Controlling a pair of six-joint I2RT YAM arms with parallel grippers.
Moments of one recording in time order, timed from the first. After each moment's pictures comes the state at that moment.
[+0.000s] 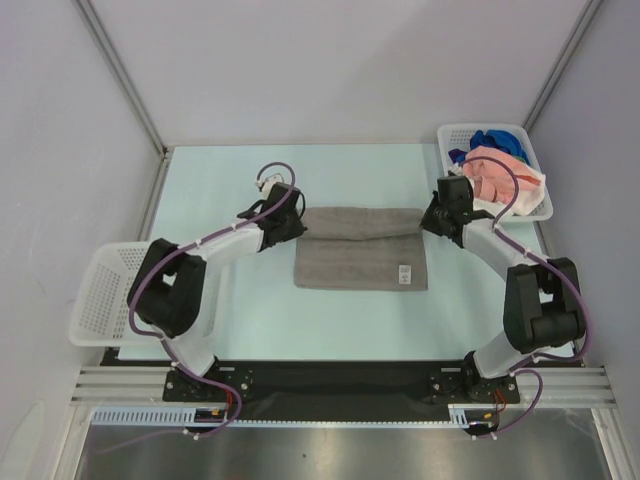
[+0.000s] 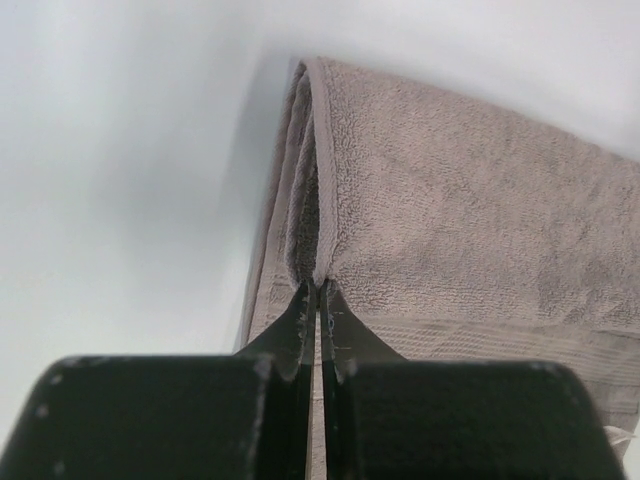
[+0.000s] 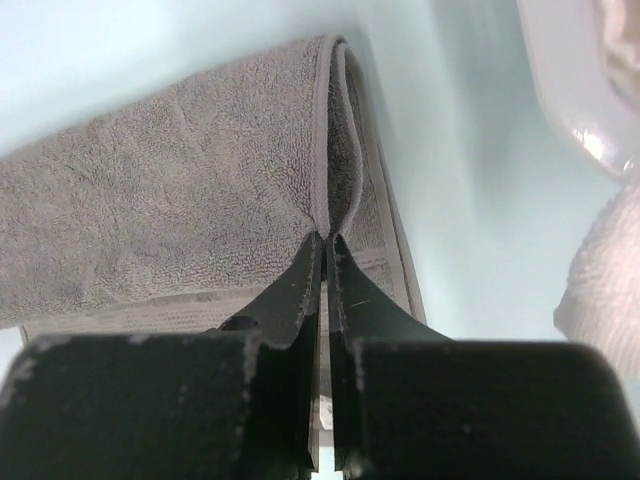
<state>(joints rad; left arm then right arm) -0.51 1.72 1.11 -0.21 -0.23 -0.76 0.18 1.57 1.01 -0.21 0.10 0.54</state>
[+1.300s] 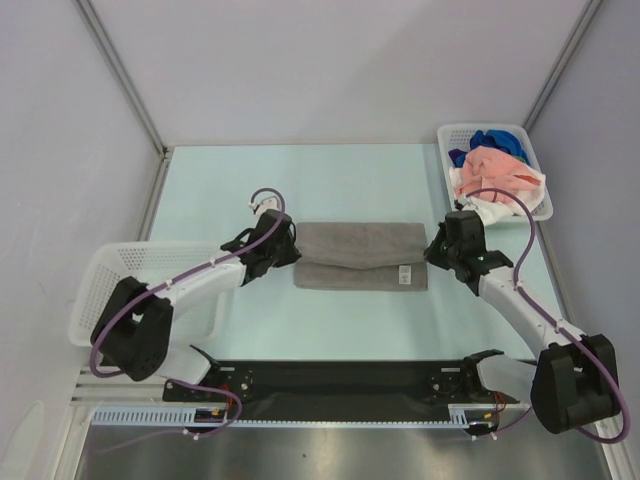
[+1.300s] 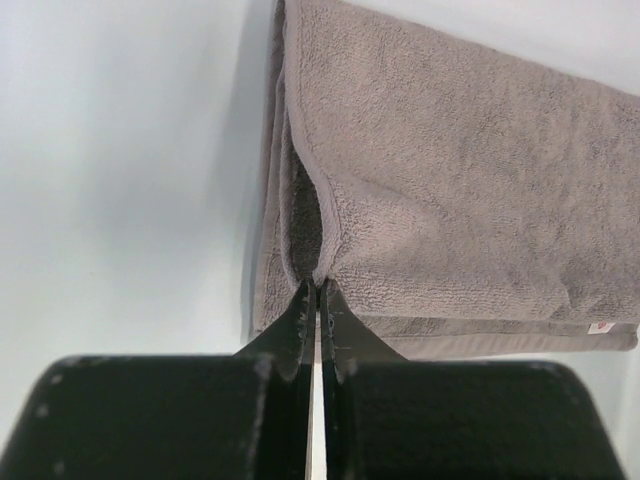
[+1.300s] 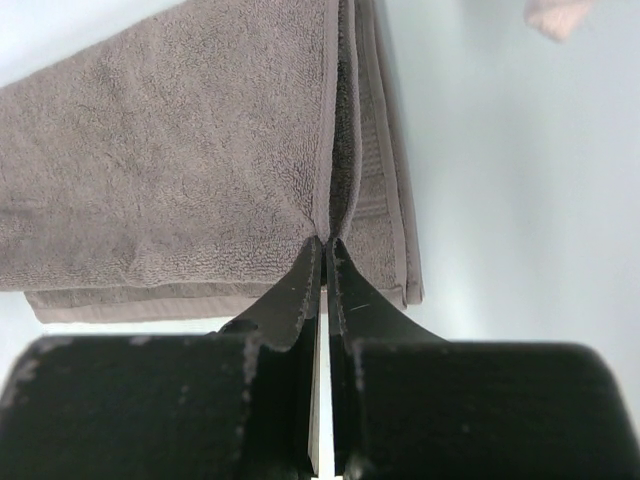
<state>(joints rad) -0.59 1.43 0.83 -0.19 -0.20 -0.76 0.26 1.15 0.72 -0.31 0.10 0.57</state>
